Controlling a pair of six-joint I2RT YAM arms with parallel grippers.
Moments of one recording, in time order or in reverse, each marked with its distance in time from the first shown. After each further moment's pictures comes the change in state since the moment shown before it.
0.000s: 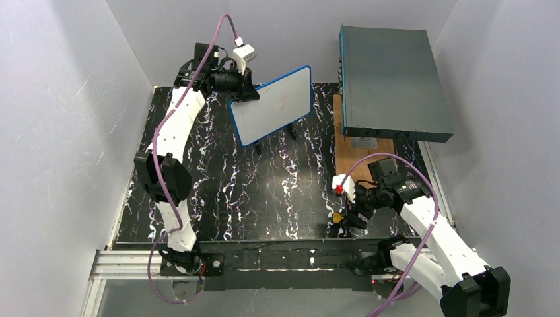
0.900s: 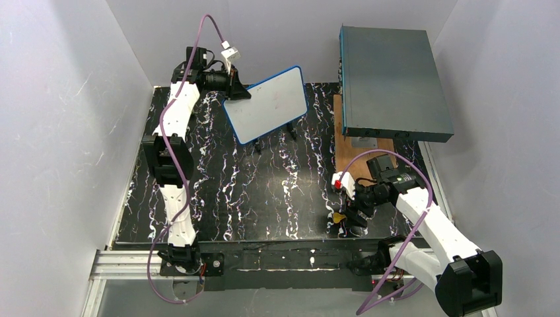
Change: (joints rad) left arm 0.138 0.247 0.130 0.022 0.254 0.050; right arm -0.042 0.104 0.002 0.000 0.023 0.001
